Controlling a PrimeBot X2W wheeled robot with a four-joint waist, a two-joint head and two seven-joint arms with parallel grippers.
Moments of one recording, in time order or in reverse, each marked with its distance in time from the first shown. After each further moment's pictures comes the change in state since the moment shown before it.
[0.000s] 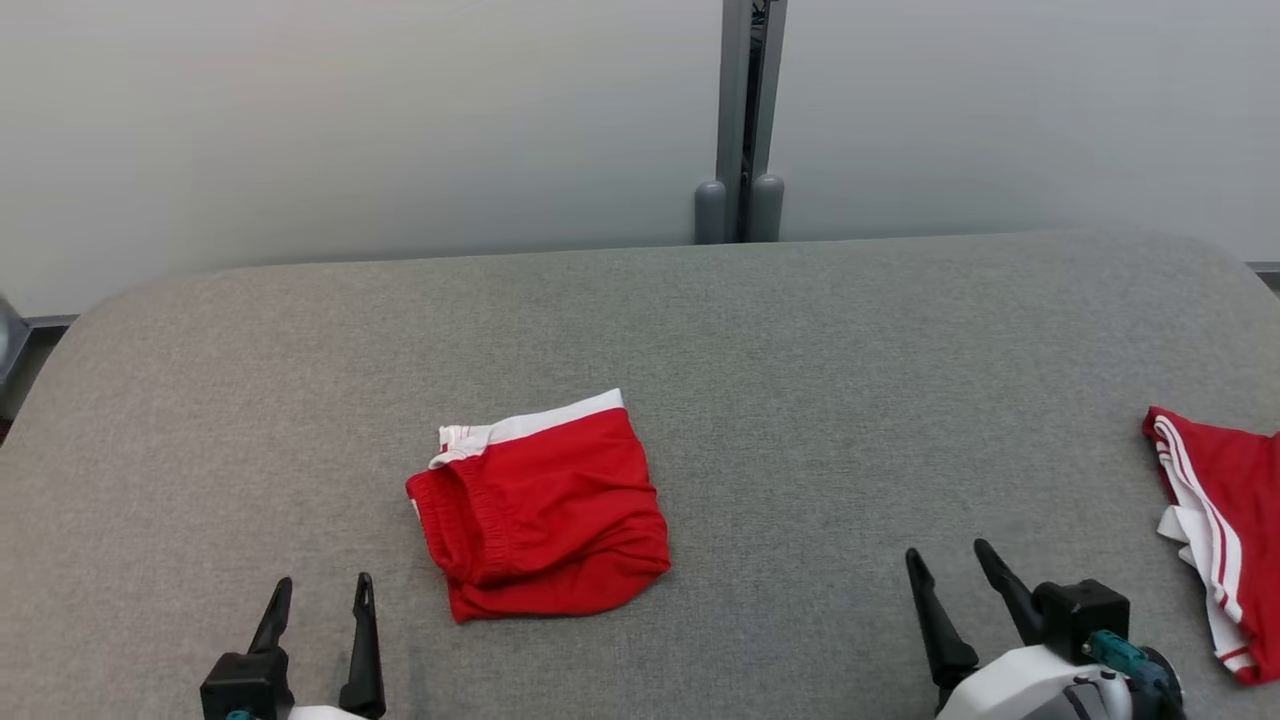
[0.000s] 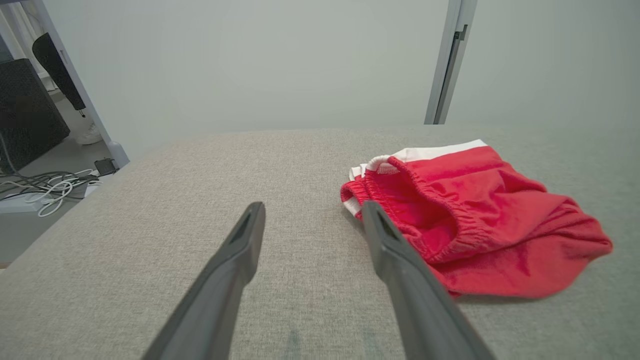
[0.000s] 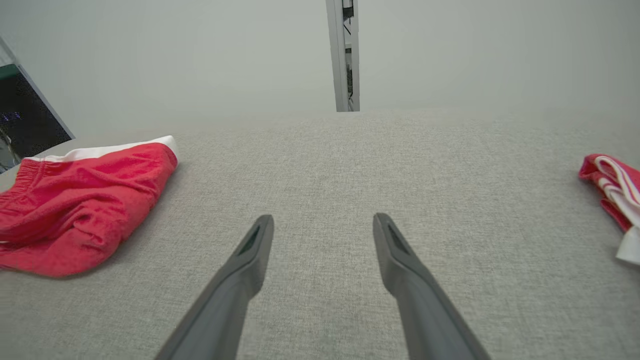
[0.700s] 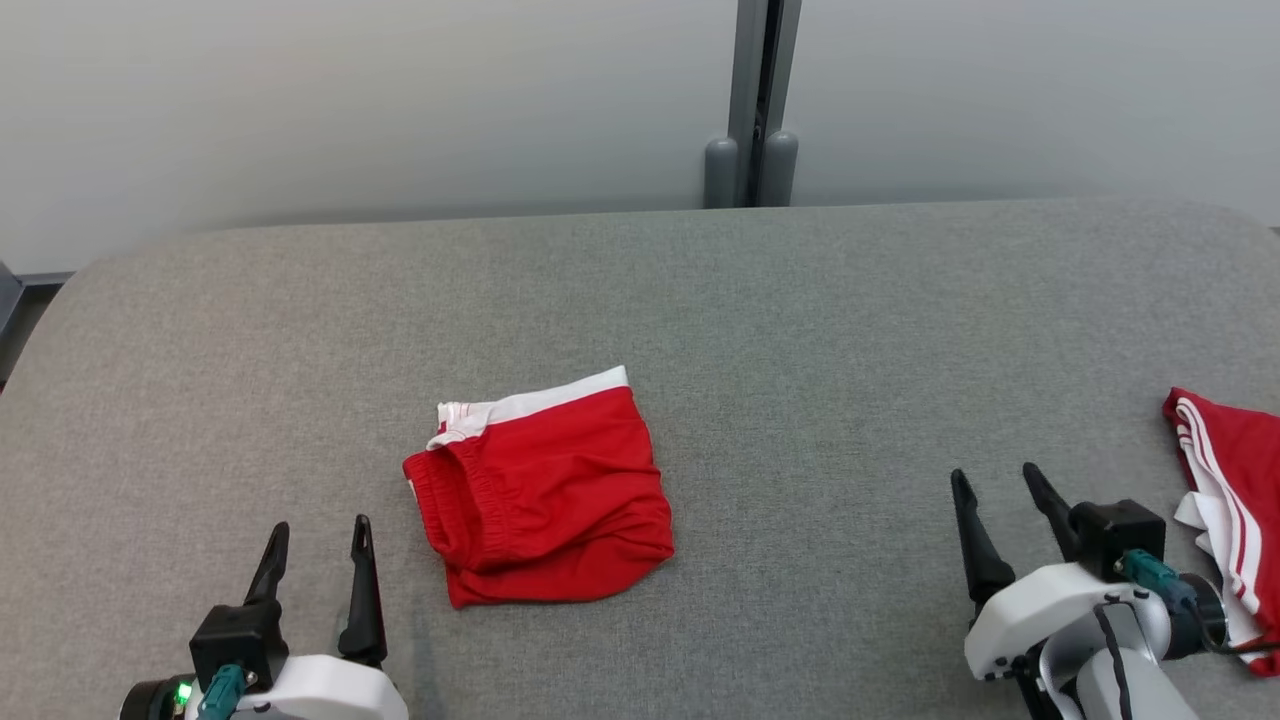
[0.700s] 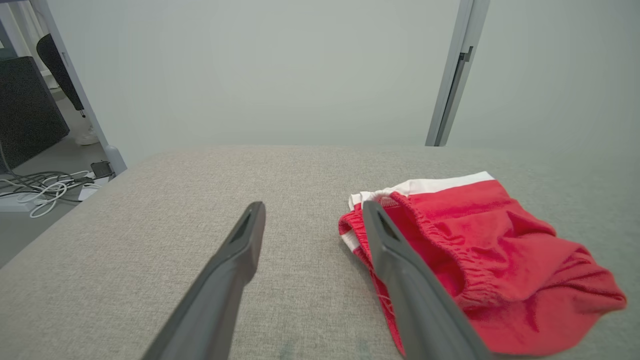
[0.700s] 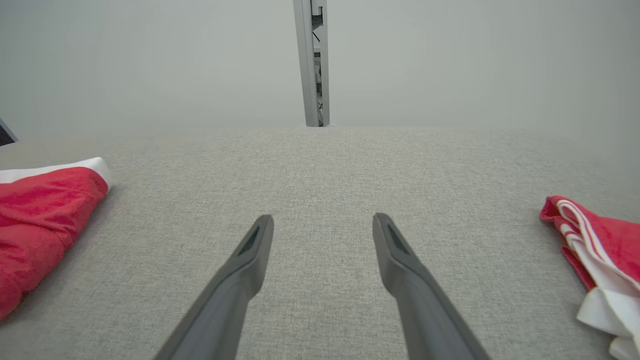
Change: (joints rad) left arm -0.076 0.000 -0.030 -0.022 -0.054 0.030 0.000; right arm -0.165 -0.002 -0.101 0.119 -0.092 0.000 0.000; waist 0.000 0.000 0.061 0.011
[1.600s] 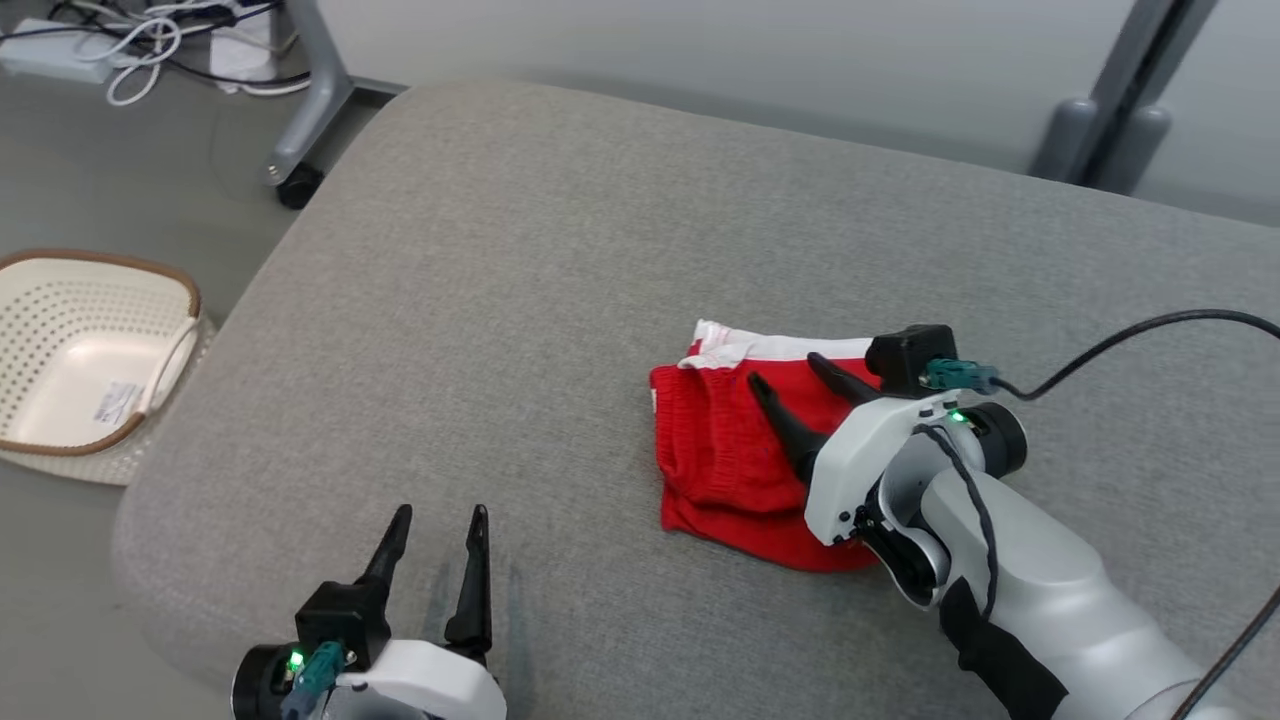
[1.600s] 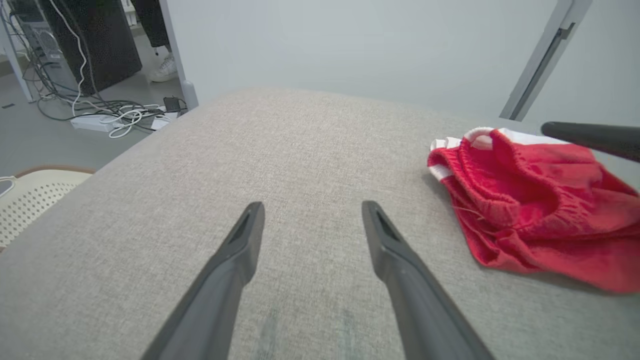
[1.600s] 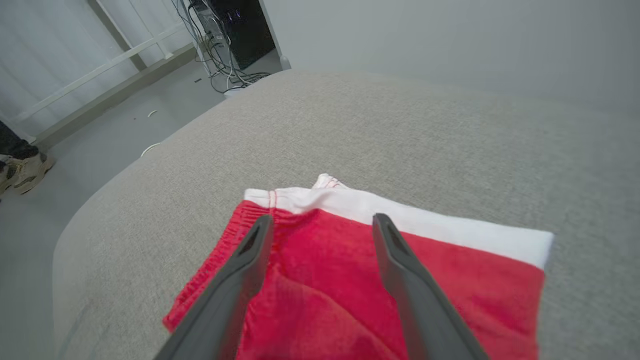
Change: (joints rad) left arm -0.036 0.000 -0.247 0.025 -0.149 0.028 0.000; right arm -0.488 0.004 0.756 0.310 0.618 0.000 0.135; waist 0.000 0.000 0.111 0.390
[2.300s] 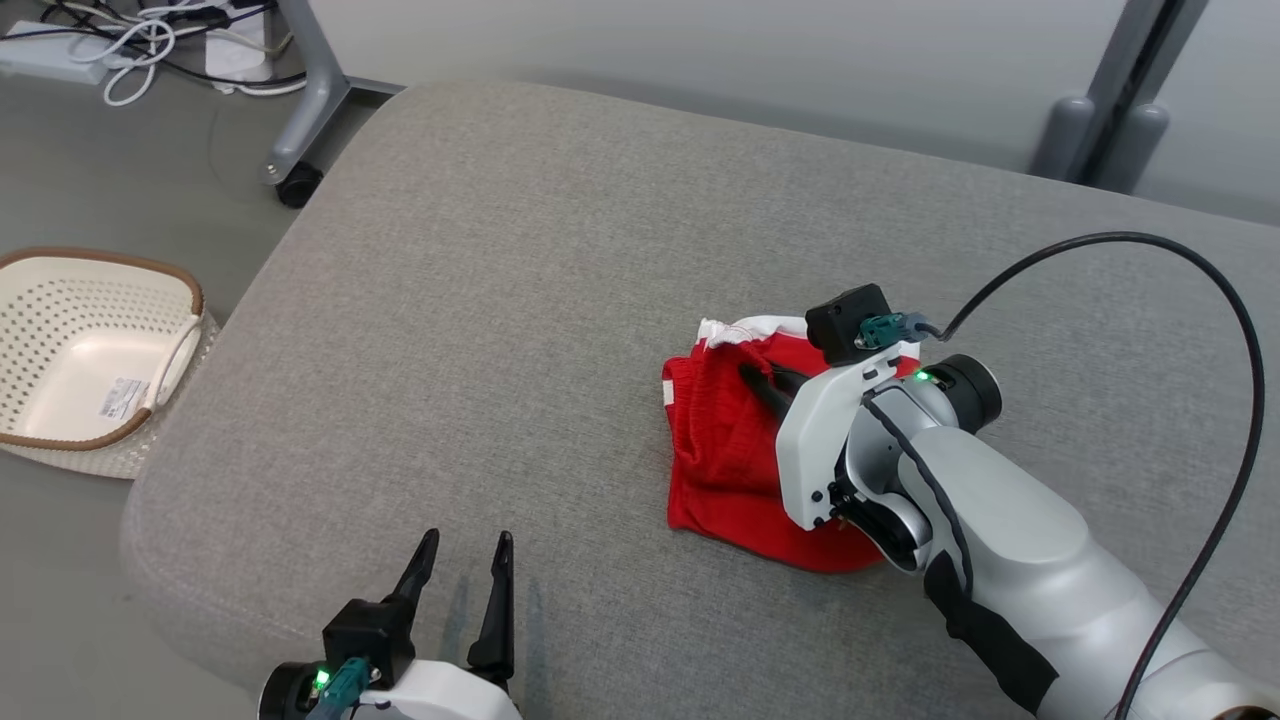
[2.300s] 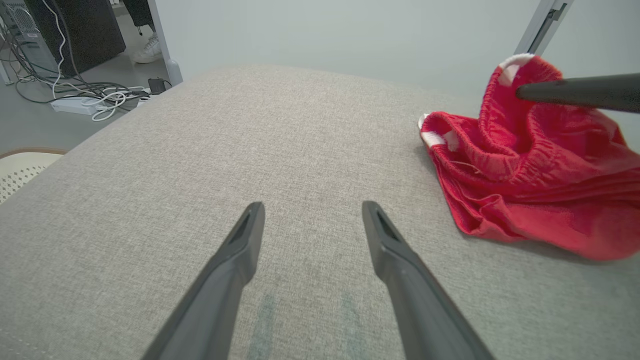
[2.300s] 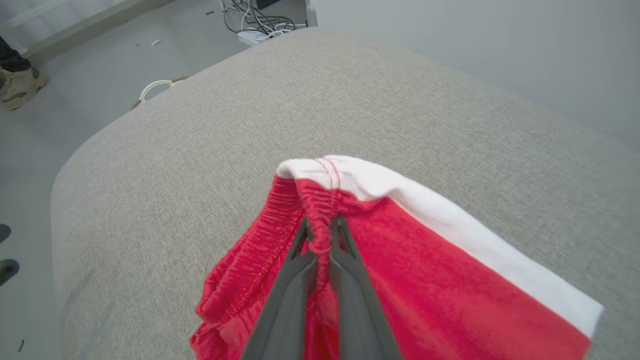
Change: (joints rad) left arm 0.017 -0.001 -0.015 0.015 -0.008 -0.003 0.000; right arm -0.036 -0.002 -0.029 -0.088 -0.150 0.000 0.210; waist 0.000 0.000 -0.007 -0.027
